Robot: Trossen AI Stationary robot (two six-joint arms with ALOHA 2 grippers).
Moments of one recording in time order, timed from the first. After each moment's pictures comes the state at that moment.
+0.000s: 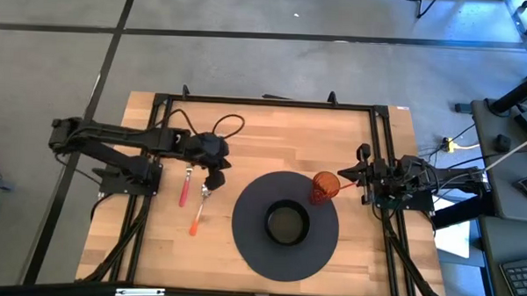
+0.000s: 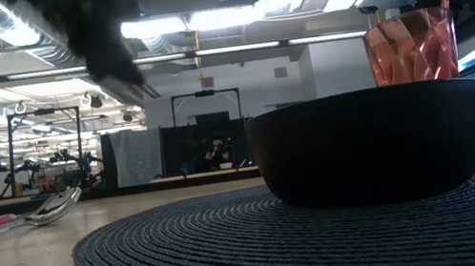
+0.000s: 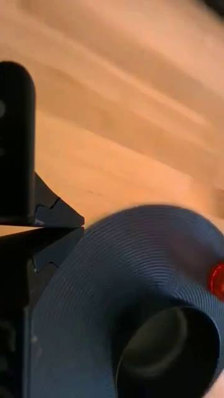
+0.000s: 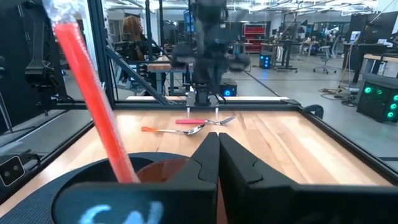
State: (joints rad) left arm 0.06 1.17 0.86 -0.53 -0.08 -0.29; right arm 0.09 0.04 0.09 -0.03 0.10 -0.01
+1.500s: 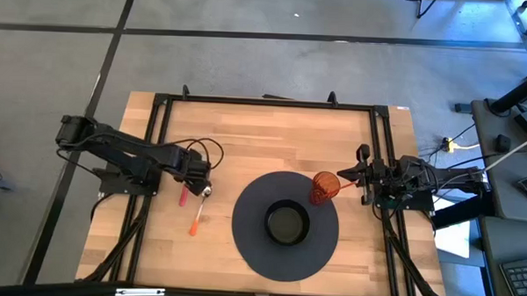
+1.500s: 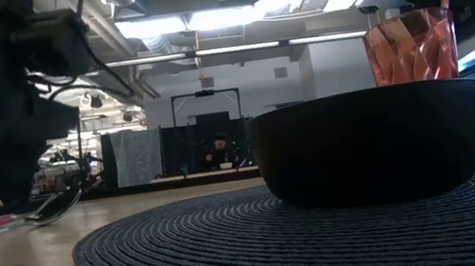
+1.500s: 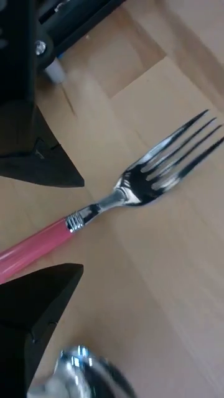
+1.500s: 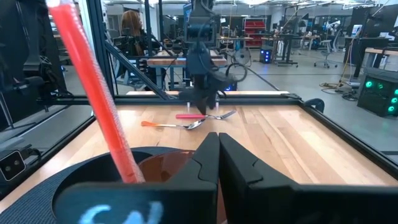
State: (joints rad) left arm -0.04 1.25 0.60 -0.92 -0.15 -1.04; right arm 0.09 0.04 0.09 -0.05 0.11 0.00
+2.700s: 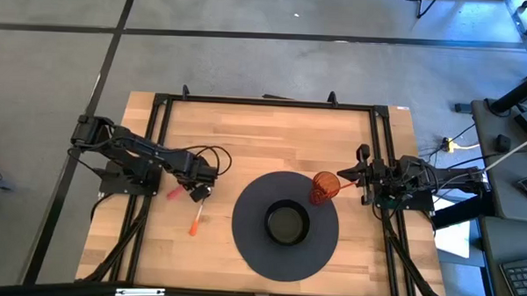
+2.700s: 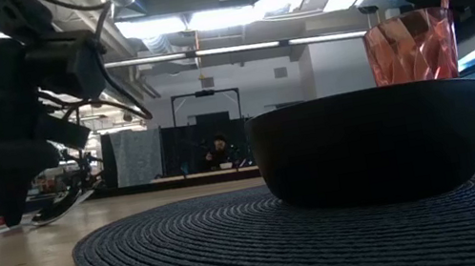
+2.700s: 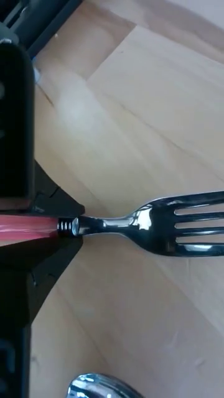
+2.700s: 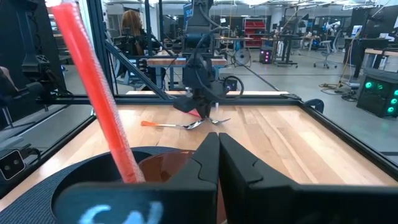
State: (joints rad) left arm -0.05 1.46 0.61 -0.85 -0.15 -0.84; right arm 0.09 0.04 0.09 -0.05 0.11 0.00
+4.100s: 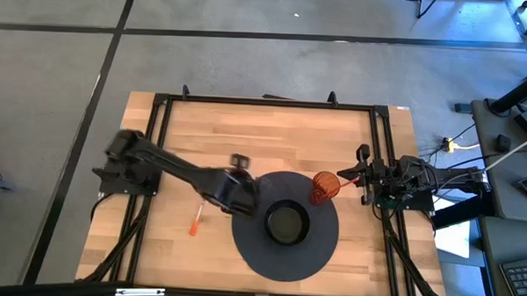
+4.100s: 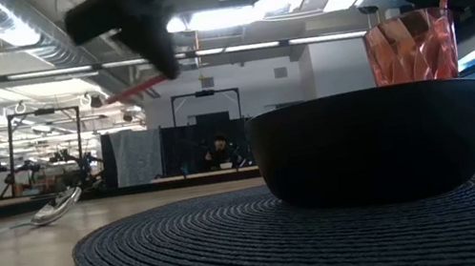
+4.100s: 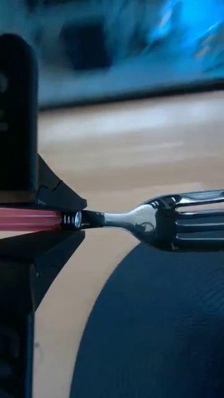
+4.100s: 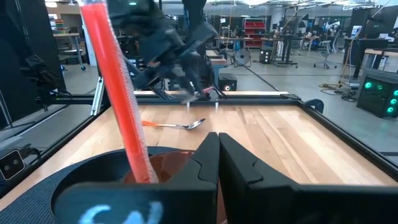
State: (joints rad) left arm -0.31 1.79 1.49 -1.10 -0.65 -0.06; right arm 0.09 0.04 0.09 -0.05 0.11 -0.01
